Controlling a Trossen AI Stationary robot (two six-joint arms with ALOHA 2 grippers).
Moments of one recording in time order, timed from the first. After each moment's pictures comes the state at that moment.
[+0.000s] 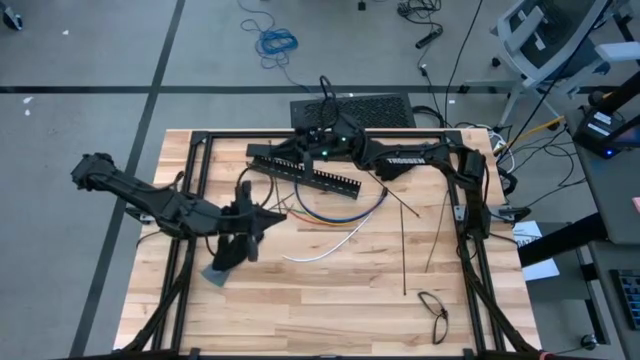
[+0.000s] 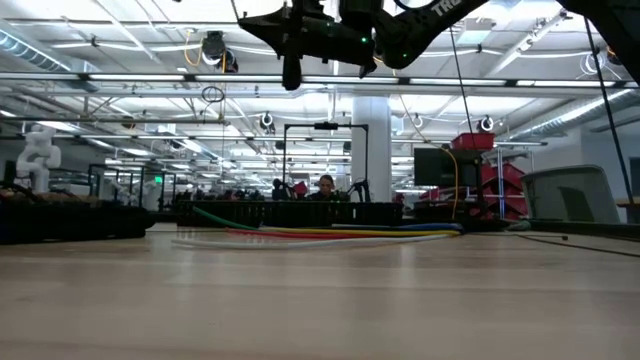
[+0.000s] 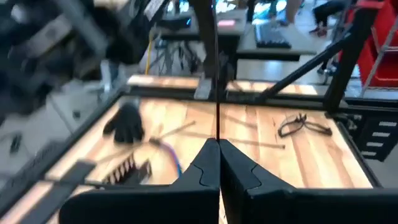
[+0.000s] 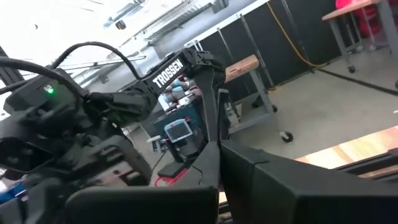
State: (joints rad) left arm -0.42 0.98 0.86 -0.13 -0.55 -0.15; right arm -0.33 1.99 1.51 0.67 -0.49 0.57
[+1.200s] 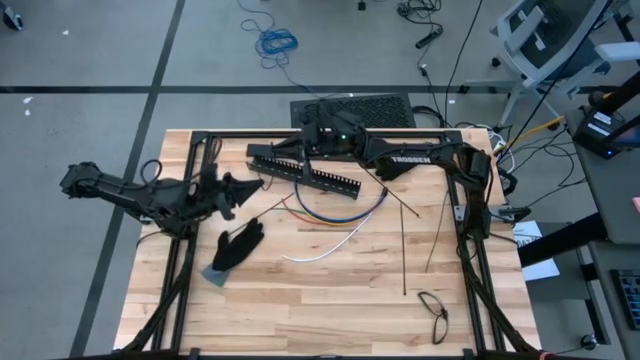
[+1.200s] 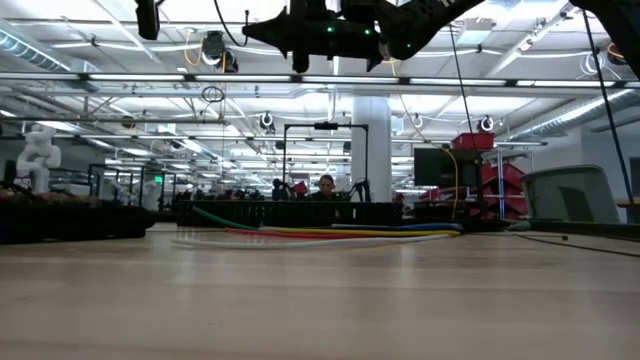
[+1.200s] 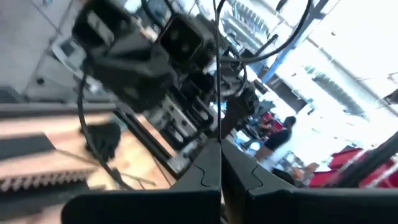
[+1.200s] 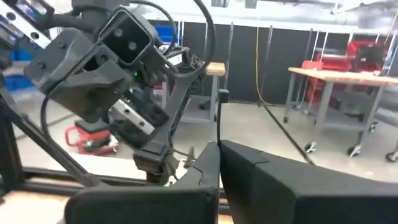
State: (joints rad) left arm -0.28 0.68 0.56 0.26 -0.57 -0.70; right arm -0.33 1.95 1.51 0.53 -0.41 -0.04
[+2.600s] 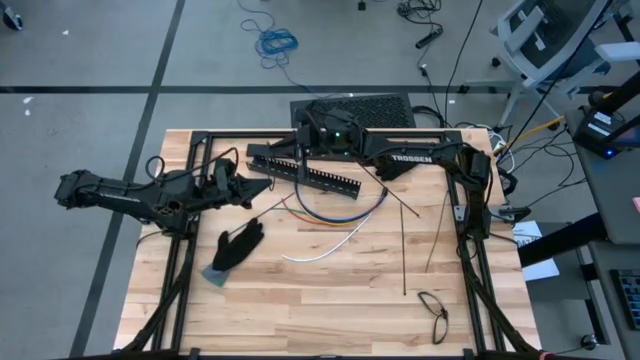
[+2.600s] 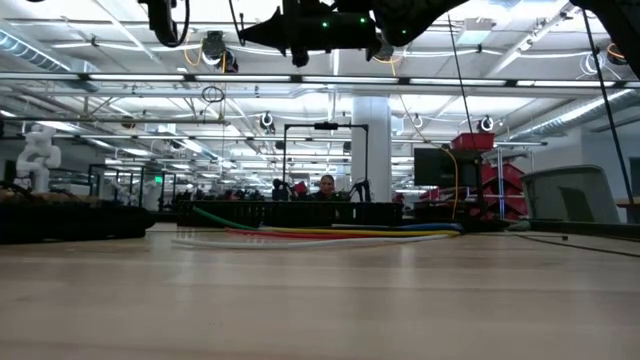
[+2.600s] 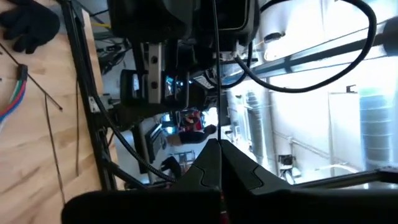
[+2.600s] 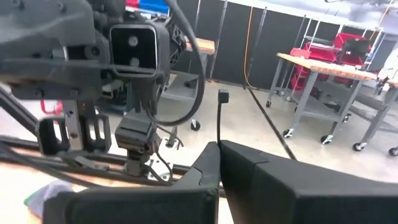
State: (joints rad) left arm -0.10 0.72 0.56 0.33 -0.28 -1.41; right arm -0.31 1.95 1.59 0.35 -0.34 -0.15
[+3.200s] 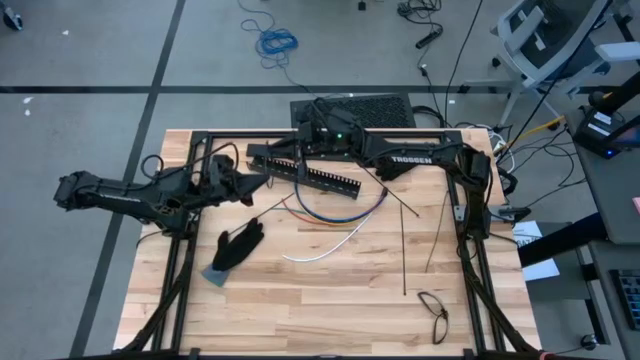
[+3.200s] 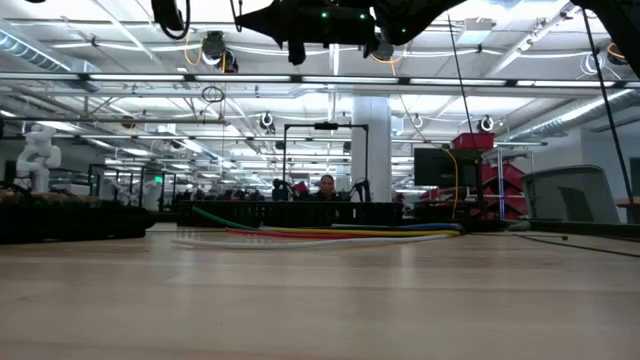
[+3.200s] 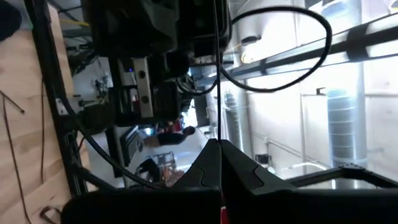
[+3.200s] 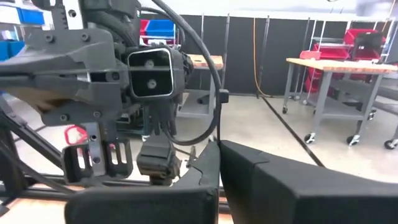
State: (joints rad) left arm -0.08 0.72 0.56 0.43 -0.24 -1.40; right arm -0.30 1.95 1.59 0.42 -0.37 0.00
